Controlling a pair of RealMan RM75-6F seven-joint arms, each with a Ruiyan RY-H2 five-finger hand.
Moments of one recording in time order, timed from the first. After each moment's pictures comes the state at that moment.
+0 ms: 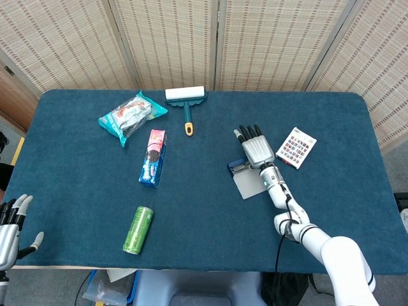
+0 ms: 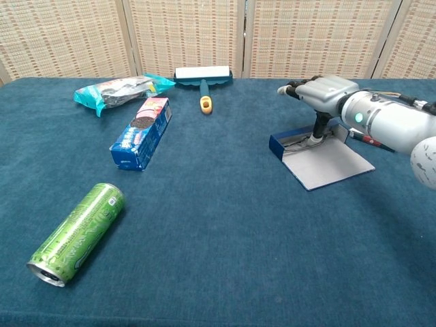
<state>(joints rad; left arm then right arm) -0.04 -1.16 -0.04 -1.57 1.45 1.50 0.05 0.94 -1.89 0.24 -0.57 -1.22 0.71 -0.24</state>
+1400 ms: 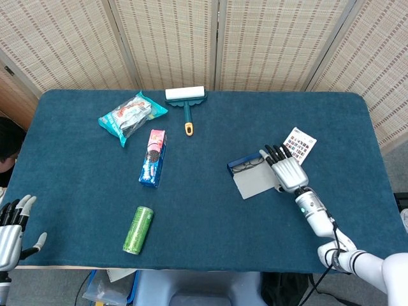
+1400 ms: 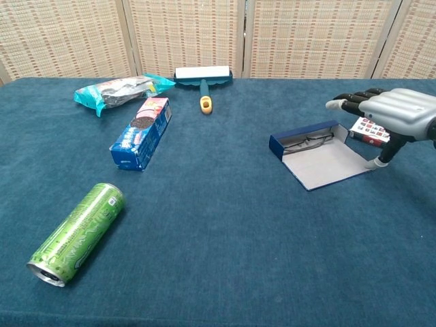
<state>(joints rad) -0.04 -1.16 -0.04 -1.57 1.47 1.50 0.05 0.66 -1.59 0.07 -0.98 -1.36 0.96 -0.19</state>
